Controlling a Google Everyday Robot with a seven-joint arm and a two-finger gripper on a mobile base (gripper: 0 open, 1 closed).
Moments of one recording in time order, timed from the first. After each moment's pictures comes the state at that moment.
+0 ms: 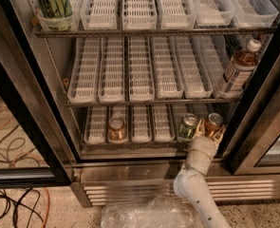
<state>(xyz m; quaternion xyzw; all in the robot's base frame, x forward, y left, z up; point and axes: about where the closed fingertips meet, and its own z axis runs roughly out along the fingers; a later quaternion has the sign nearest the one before) 0.634 -0.315 0.610 0.20 0.62 -0.18 0.73</state>
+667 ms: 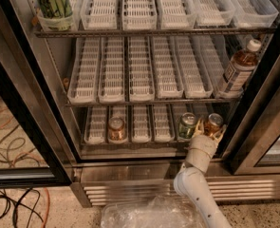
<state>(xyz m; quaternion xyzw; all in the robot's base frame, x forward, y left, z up) 0.644 -0.315 0.604 0.20 0.63 -0.19 0.73</state>
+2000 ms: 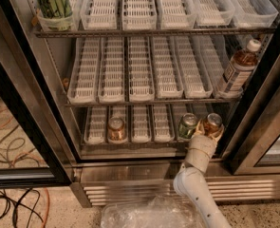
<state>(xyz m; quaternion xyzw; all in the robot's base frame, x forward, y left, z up) 0.647 -0.315 0.599 0.20 0.63 -0.18 0.73</state>
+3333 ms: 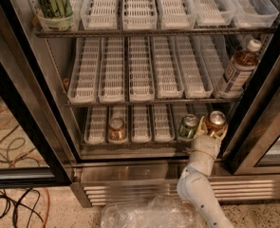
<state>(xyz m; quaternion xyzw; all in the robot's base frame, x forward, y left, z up) 0.623 -0.308 0.645 0.17 0.60 -0.18 0.76</state>
